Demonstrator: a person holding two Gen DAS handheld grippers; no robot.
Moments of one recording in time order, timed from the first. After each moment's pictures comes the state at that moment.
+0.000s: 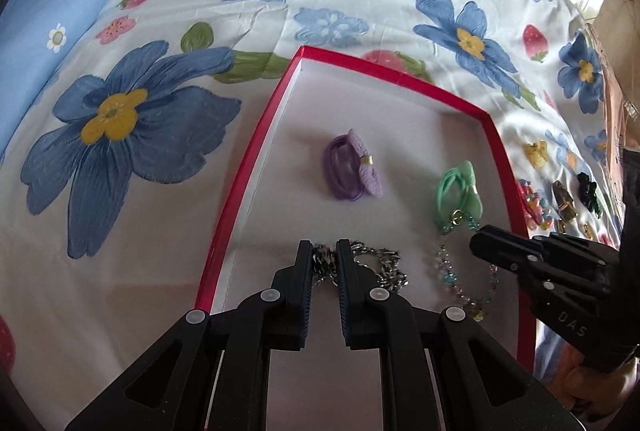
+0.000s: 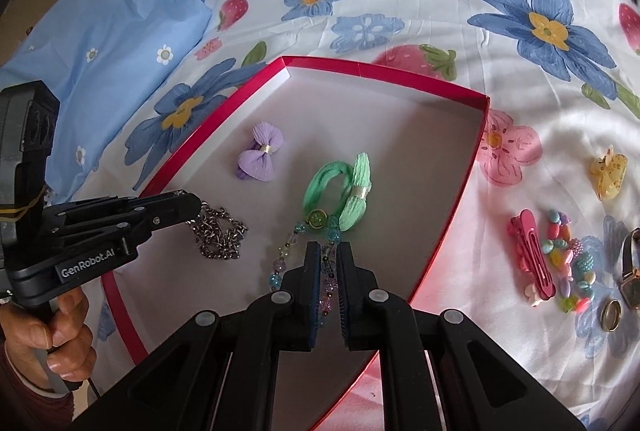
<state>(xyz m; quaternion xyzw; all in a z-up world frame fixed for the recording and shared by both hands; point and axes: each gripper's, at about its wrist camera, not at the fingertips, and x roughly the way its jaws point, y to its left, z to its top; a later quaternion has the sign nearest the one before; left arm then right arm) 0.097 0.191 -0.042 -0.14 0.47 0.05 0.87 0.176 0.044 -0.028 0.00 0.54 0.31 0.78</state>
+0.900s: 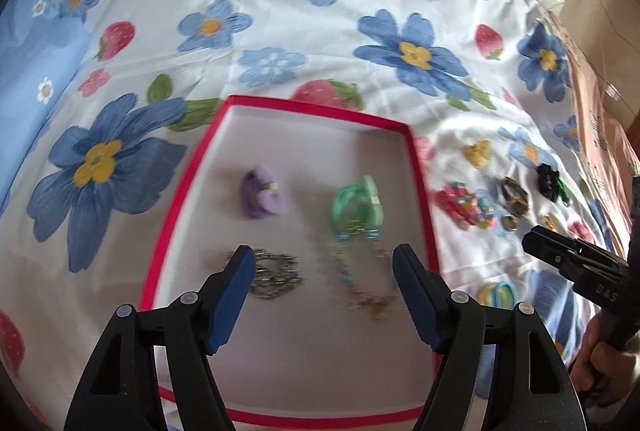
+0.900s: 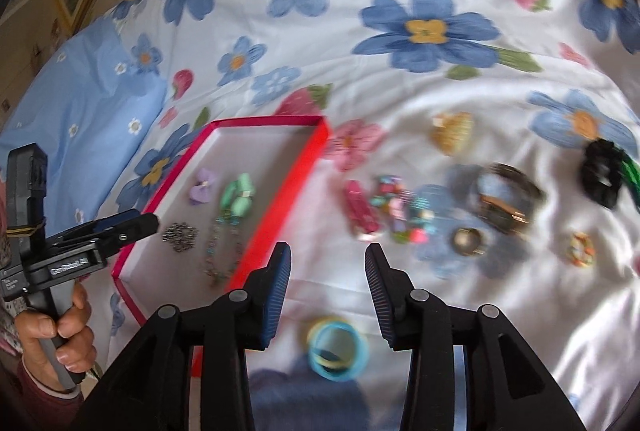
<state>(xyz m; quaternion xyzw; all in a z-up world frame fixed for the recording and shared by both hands) 0.065 0.130 0.015 -0.10 0.43 0.01 0.89 0.156 -0.092 0.018 0.08 0.51 0.22 0.83</state>
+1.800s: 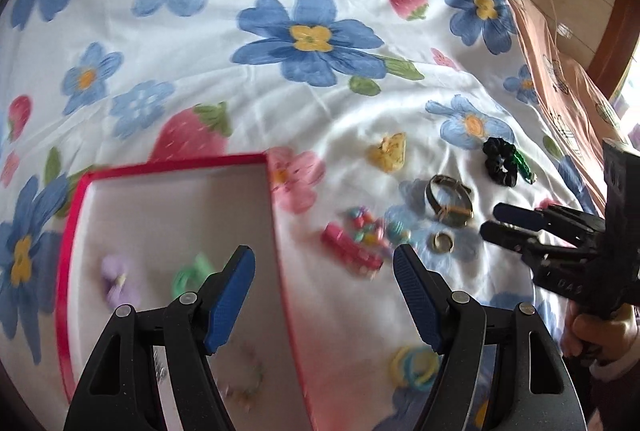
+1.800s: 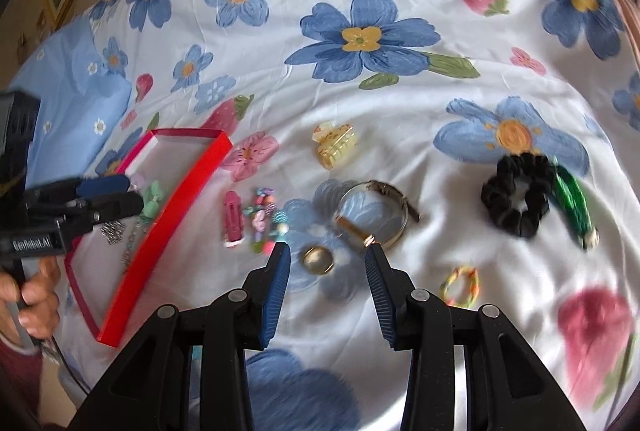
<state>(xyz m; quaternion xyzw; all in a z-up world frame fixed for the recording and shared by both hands) 0.175 0.032 0.014 -0.03 0.46 -0.10 0.88 0.192 -0.176 -0.001 0.04 0.51 0.20 0.84</state>
